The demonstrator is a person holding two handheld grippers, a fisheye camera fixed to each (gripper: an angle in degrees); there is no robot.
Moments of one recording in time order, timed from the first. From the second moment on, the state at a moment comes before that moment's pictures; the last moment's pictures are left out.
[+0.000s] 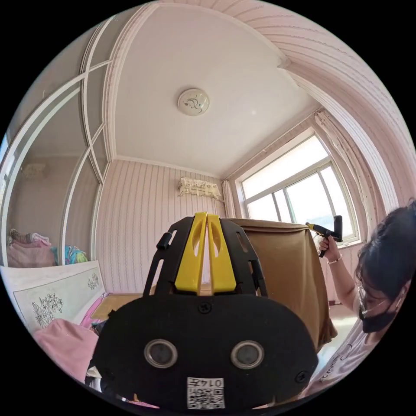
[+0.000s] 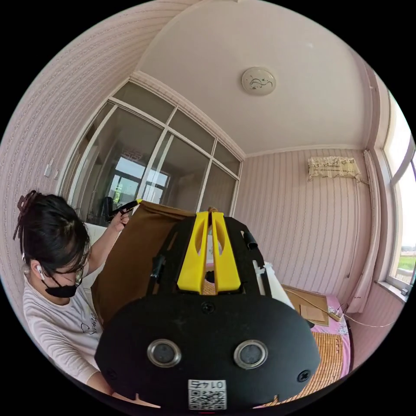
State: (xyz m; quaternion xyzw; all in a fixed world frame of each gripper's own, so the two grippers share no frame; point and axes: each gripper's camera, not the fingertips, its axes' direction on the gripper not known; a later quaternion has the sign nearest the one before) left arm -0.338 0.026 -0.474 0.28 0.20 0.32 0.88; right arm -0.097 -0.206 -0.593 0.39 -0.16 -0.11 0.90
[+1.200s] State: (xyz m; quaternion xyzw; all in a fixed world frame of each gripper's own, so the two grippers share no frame) left arm -0.532 0.281 -0.027 -0.21 0.03 0.20 0.96; right arm -0.013 0.005 -0.013 -0.10 -0.27 0.18 0.94
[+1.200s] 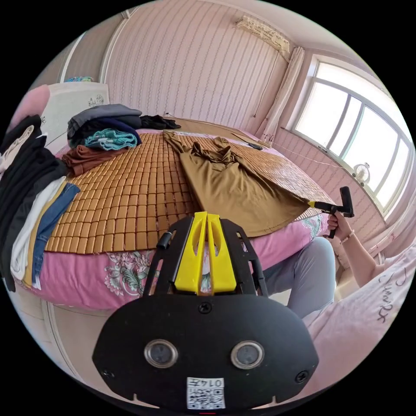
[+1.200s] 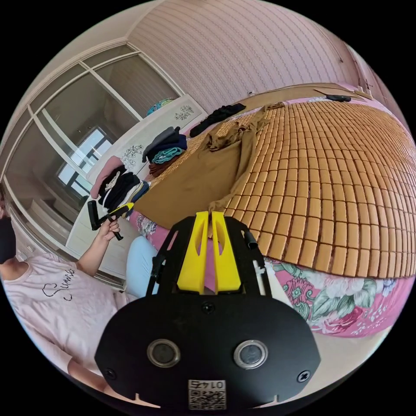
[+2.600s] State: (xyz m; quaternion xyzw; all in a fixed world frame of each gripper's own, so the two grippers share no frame) left arm -0.447 0.212 0.371 -0.33 0.11 0.40 0.85; right arm 0.037 -0.271 0.326 -0.13 -0.24 -0.02 0.96
